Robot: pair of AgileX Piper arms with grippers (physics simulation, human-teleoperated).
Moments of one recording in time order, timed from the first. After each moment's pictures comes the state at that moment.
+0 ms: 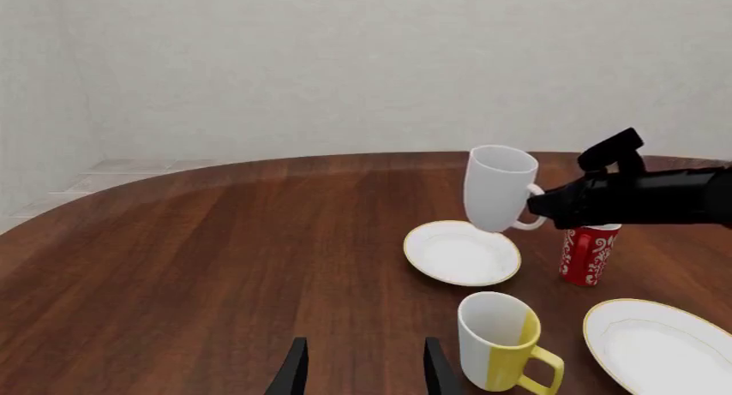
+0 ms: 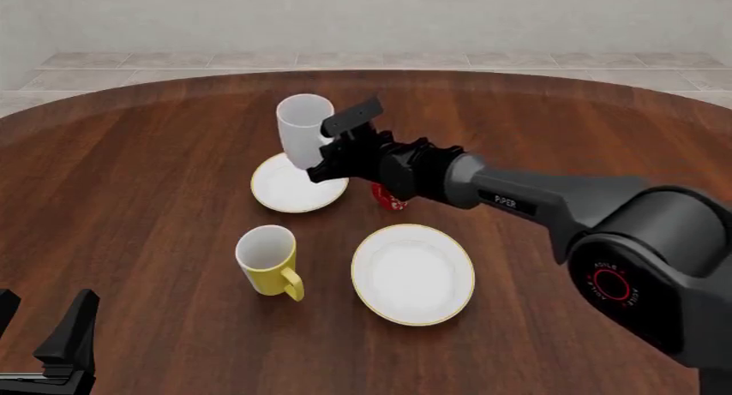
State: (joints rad) left arm 0.00 0.00 0.00 0.00 0.00; right arm 0.62 2.14 -1.62 0.00 -0.07
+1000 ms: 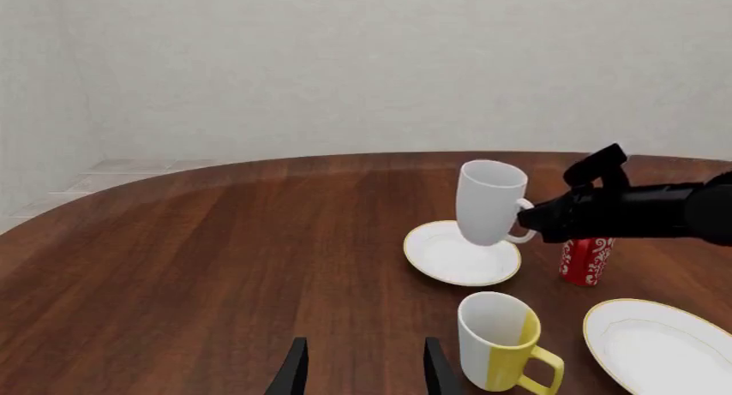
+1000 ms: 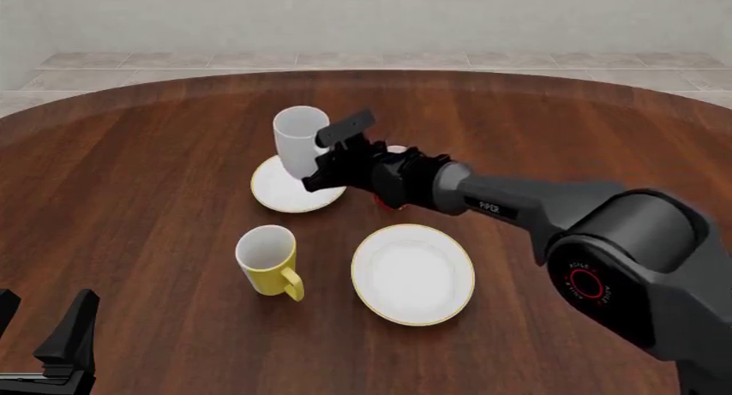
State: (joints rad) left arm 0.00 0.00 0.00 0.00 0.00; right arm 0.63 2.20 -1.65 0.00 -0.05
